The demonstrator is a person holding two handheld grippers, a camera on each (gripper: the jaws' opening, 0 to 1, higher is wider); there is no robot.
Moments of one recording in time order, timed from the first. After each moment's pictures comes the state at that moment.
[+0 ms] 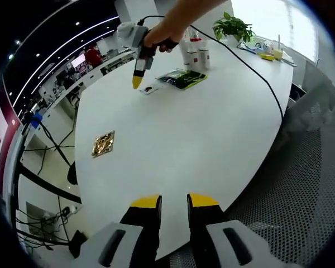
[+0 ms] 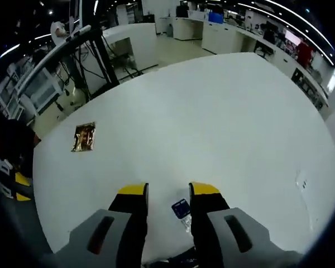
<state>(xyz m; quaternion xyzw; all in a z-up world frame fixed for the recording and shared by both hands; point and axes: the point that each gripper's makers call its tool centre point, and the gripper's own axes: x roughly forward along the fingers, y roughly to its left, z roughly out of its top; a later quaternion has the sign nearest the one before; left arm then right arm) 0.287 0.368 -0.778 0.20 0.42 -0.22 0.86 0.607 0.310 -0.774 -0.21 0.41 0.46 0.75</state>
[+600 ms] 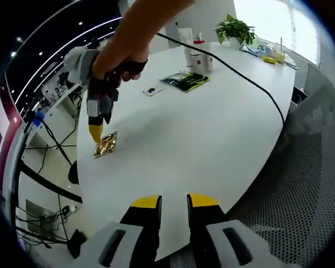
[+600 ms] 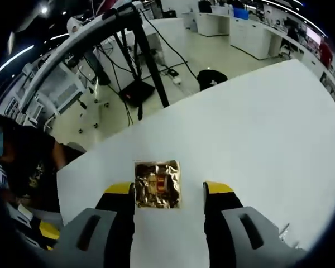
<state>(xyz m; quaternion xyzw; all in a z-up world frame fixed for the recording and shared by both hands) 0.290 0.371 -0.776 0.19 0.42 -0.21 0.86 0.509 0.449 -0.806 -0.21 0.46 0.51 0.69</state>
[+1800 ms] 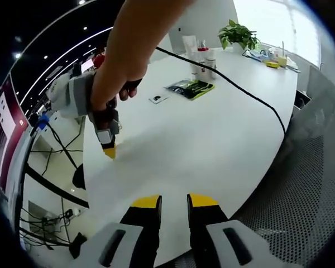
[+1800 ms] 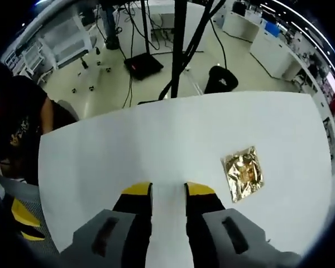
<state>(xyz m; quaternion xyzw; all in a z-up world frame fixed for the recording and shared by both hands) 0.296 0.373 -0.763 0.19 0.39 -0.20 0.88 0.510 0.450 -0.806 -0.35 0.41 0.53 0.66</state>
